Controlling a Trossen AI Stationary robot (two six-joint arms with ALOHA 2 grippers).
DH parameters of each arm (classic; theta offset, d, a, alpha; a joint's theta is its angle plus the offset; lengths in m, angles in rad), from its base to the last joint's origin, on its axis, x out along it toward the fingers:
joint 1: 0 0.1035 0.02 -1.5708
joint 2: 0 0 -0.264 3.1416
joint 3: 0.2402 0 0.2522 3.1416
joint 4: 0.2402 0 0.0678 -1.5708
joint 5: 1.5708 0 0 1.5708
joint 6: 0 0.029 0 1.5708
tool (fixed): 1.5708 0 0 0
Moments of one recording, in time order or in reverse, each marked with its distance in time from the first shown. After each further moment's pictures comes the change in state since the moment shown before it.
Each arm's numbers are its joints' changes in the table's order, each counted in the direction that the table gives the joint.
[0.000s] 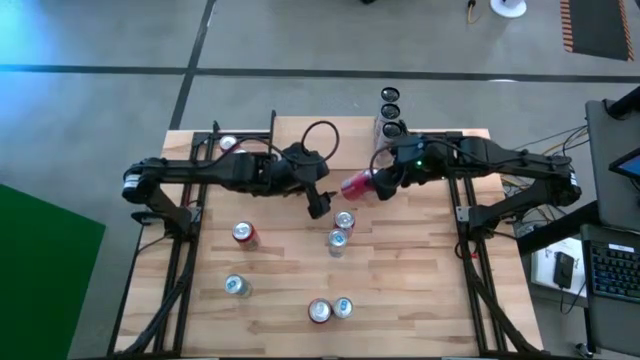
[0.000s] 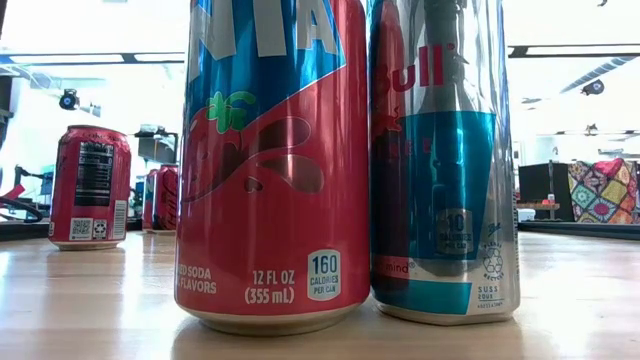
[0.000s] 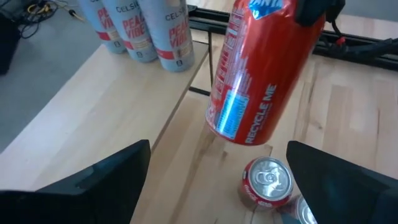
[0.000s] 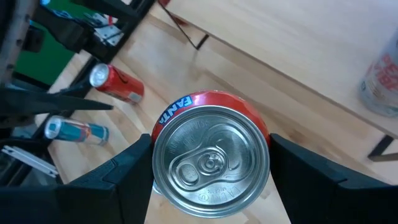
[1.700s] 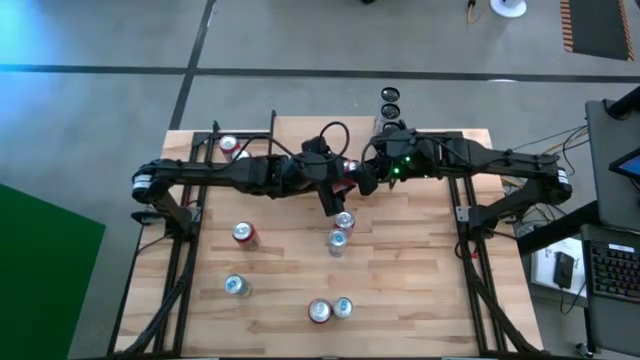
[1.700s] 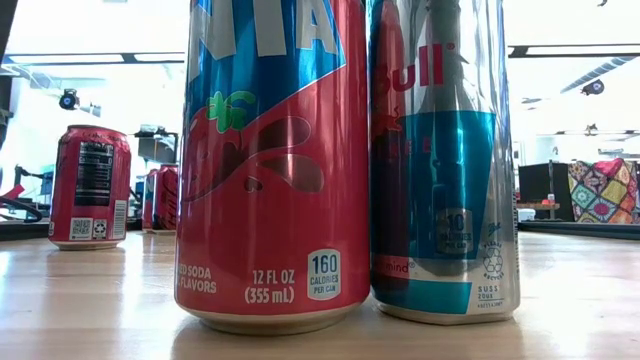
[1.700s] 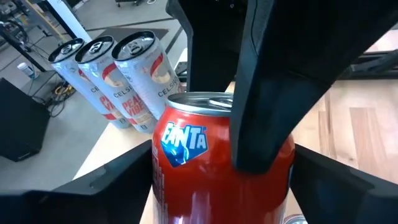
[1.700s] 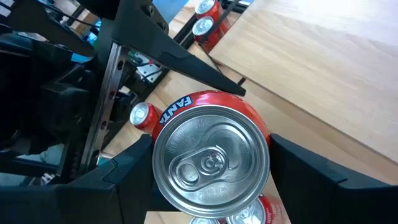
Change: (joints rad) left arm 0.017 0.074 -0.002 -0.280 -0.031 0.311; right arm -0.002 0.077 0.012 -0.252 0.008 -0.037
